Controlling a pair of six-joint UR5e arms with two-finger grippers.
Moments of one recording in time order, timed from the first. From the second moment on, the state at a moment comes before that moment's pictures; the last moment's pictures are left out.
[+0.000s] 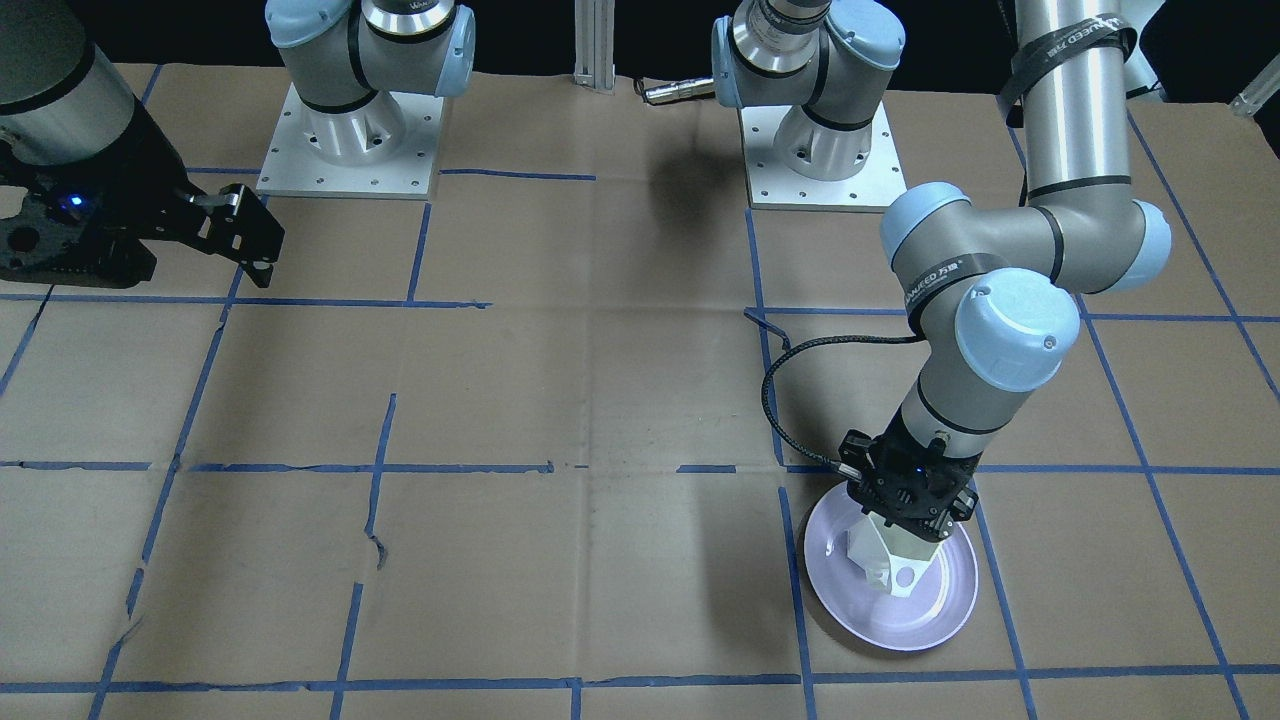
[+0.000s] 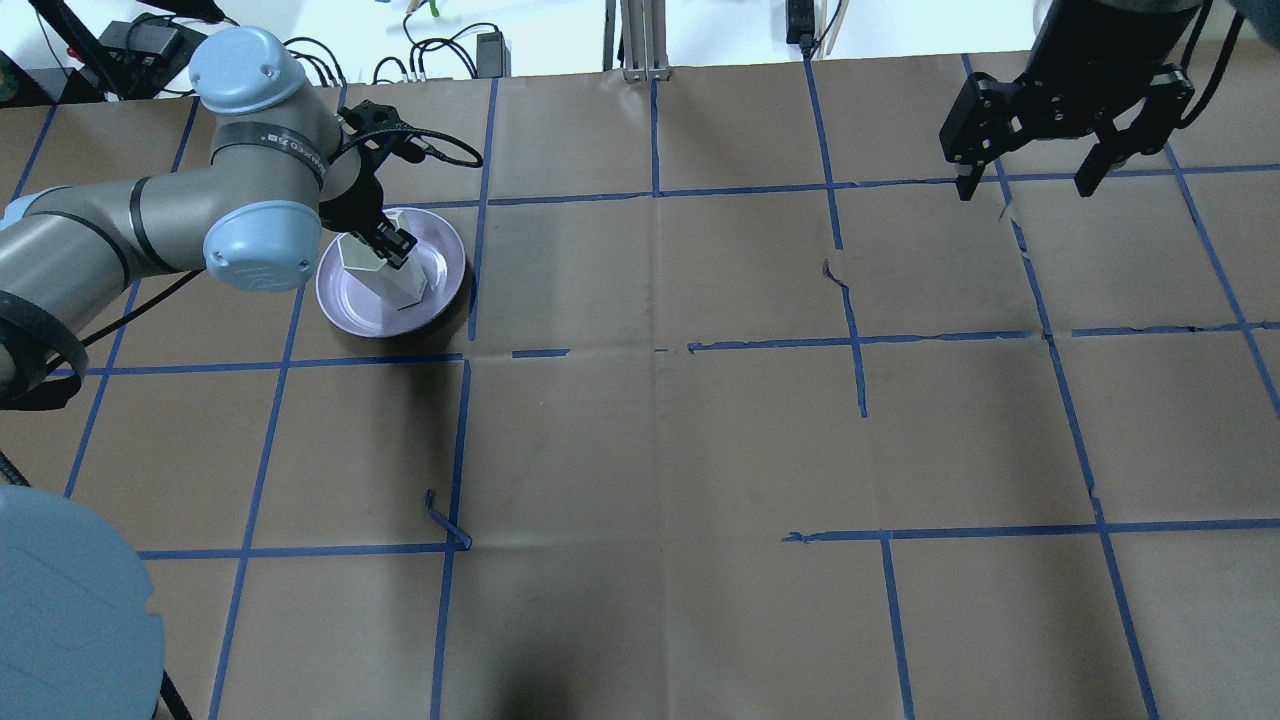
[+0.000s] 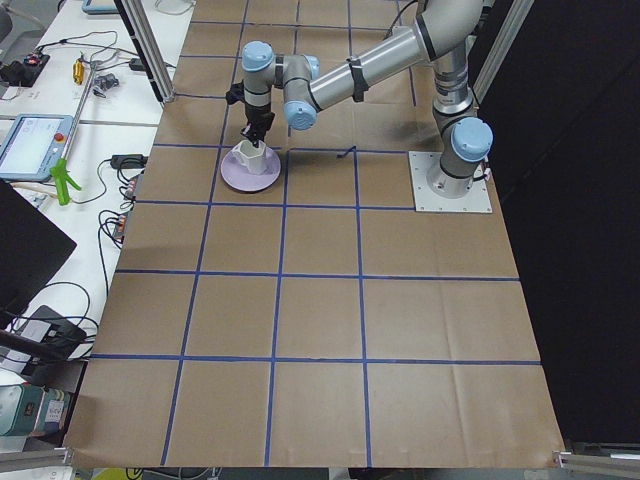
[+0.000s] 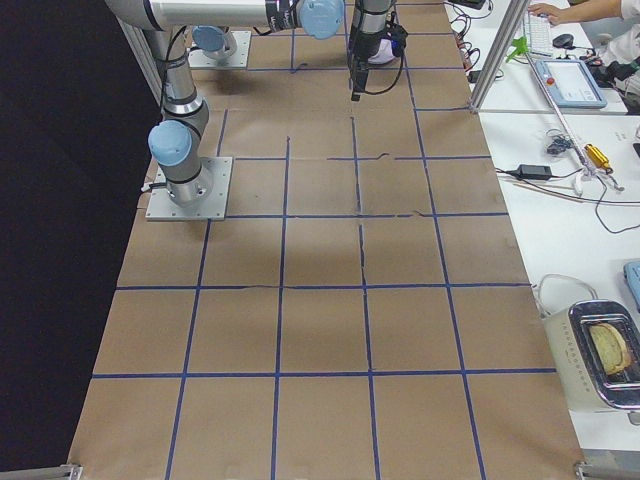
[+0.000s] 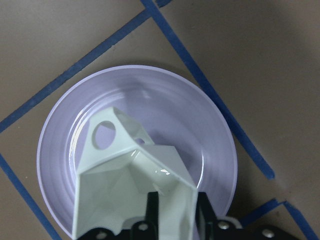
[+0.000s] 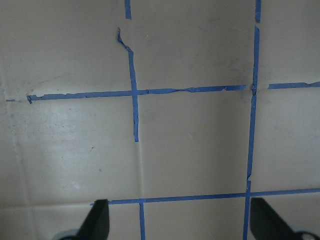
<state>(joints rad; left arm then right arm) -1.47 -1.96 -1.72 -0.92 1.60 0.71 1.47 -1.48 1.43 -1.44 -1.60 -0.06</state>
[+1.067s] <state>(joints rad) -1.54 -1.75 -1.51 -1.43 1.59 0.17 1.47 -1.48 1.43 -1.44 -1.60 -0.06</state>
